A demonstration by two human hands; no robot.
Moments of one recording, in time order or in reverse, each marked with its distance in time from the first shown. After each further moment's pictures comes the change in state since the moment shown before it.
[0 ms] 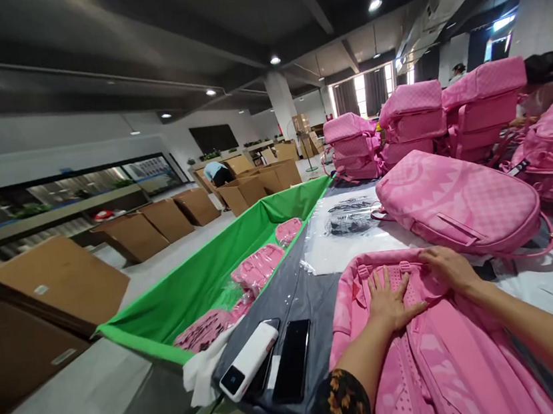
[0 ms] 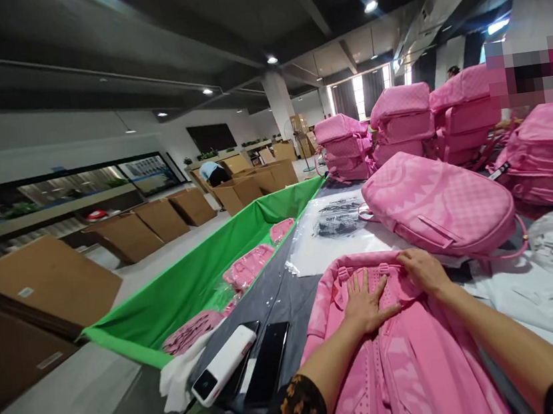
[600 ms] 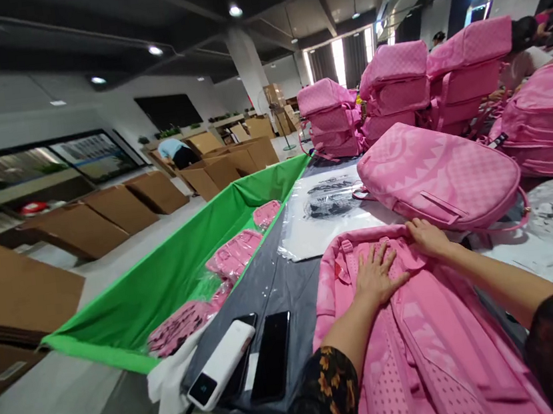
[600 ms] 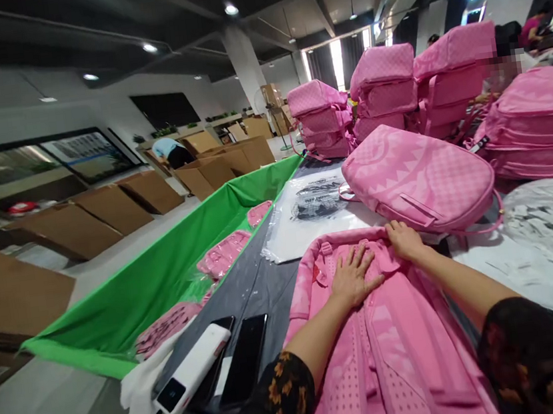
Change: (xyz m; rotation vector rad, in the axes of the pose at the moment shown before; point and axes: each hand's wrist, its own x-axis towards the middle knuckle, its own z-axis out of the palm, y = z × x) left_hand 0.037 -0.007 0.006 0.119 0.020 0.165; right_hand 0.031 0.014 0.001 -0.156 -0.138 0.105
